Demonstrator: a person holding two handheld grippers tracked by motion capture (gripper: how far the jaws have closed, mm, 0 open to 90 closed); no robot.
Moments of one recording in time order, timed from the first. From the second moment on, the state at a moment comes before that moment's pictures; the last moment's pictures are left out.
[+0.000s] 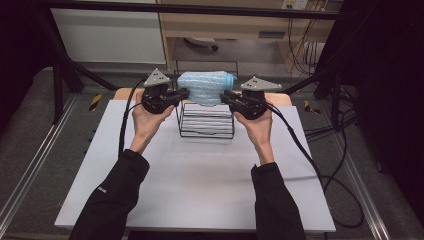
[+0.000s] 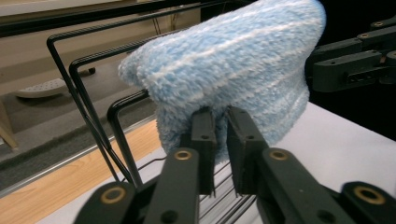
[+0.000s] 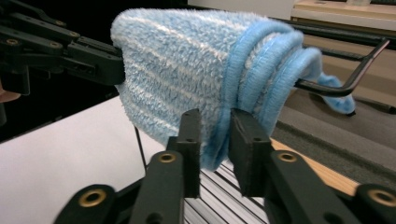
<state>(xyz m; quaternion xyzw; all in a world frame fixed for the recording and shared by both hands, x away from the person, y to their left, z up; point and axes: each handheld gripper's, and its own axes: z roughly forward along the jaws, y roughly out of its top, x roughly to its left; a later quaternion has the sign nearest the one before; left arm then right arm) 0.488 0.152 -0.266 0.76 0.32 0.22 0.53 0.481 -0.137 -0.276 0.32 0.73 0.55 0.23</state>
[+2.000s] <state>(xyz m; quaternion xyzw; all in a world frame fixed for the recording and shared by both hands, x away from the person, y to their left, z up) 0.378 0.270 -0.423 0.79 0.37 0.19 0.45 0.379 -0.248 -0.420 0.39 0.77 0.49 0.12</state>
